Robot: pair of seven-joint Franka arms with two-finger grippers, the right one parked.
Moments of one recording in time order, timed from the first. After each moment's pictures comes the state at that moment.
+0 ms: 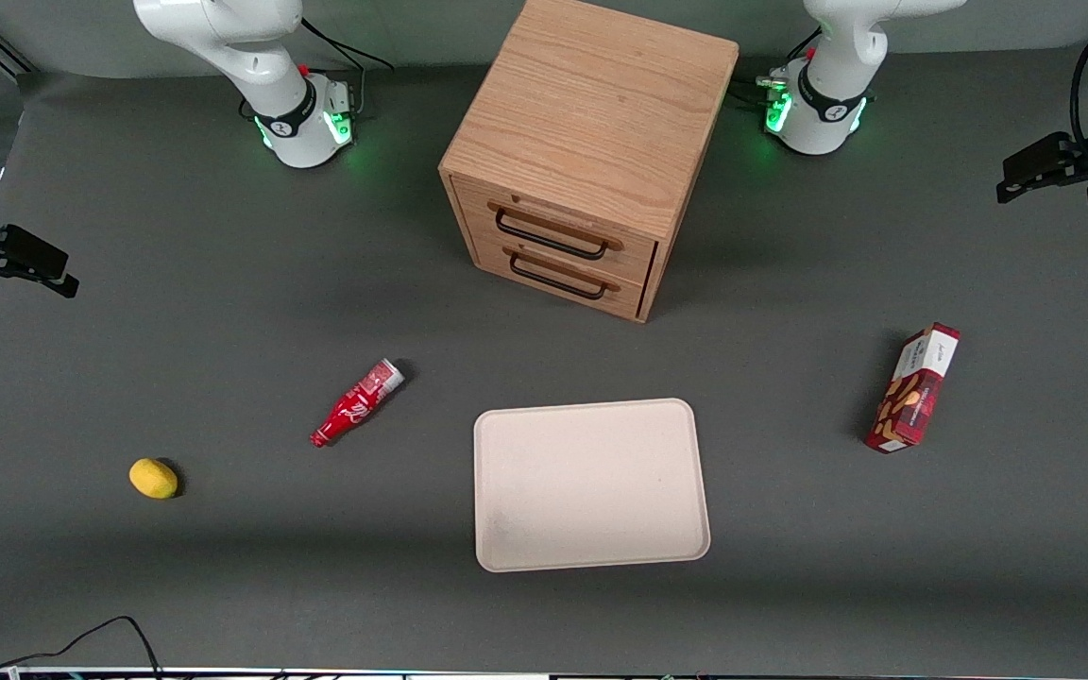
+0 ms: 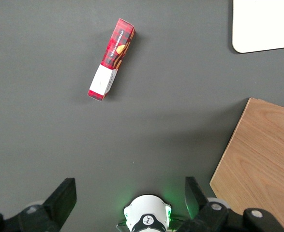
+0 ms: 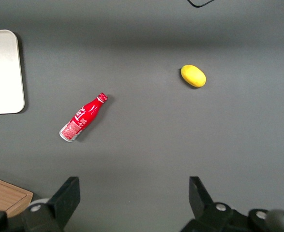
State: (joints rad) arm 0.05 -0.08 -0.03 -1.59 -0.01 1.35 0.07
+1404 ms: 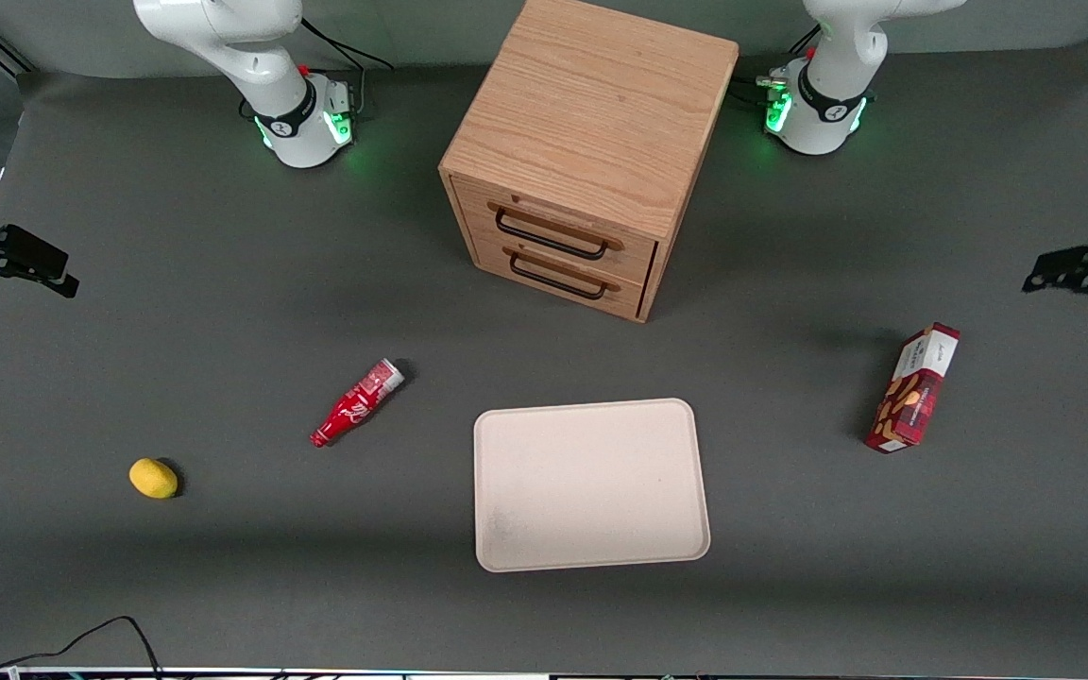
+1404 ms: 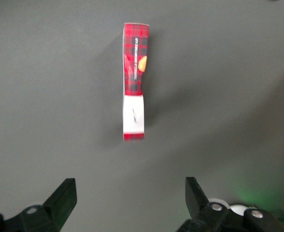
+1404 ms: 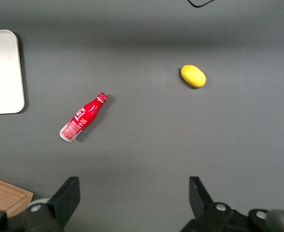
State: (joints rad) arm 0.06 0.20 0.15 -1.71 -0.03 1.69 0.70
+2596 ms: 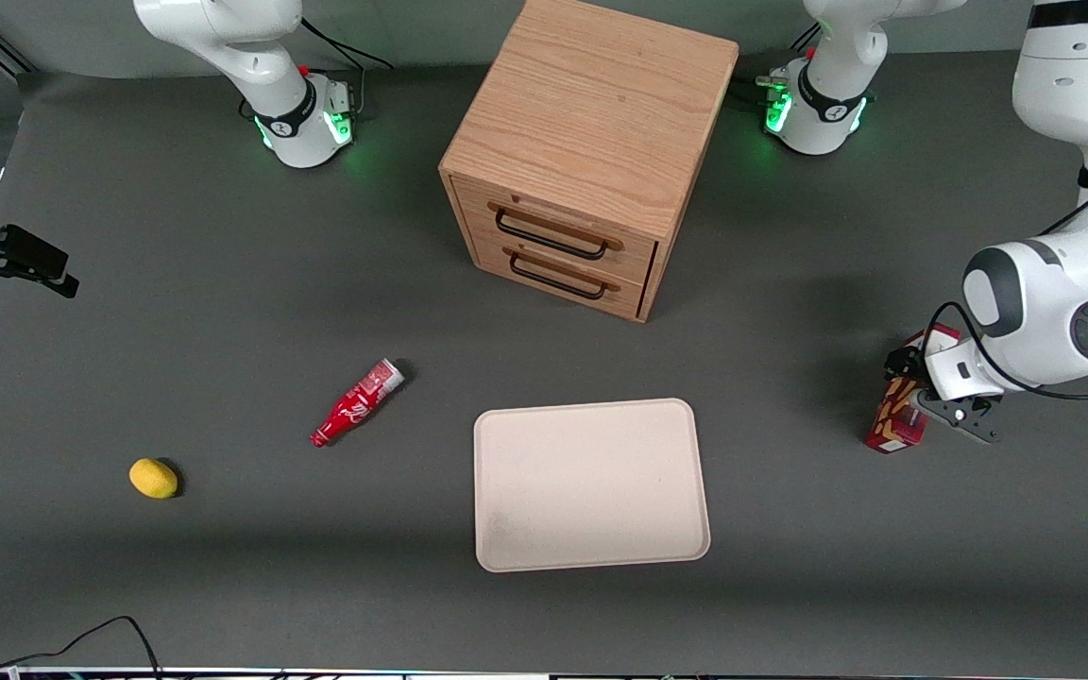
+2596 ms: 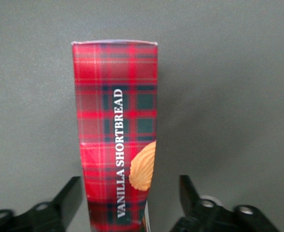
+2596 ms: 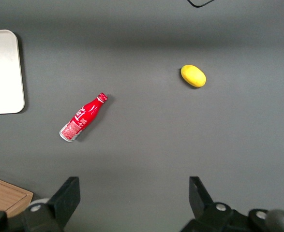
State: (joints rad) arm 0.05 0.44 0.08 -2.02 -0.11 2.37 0.73
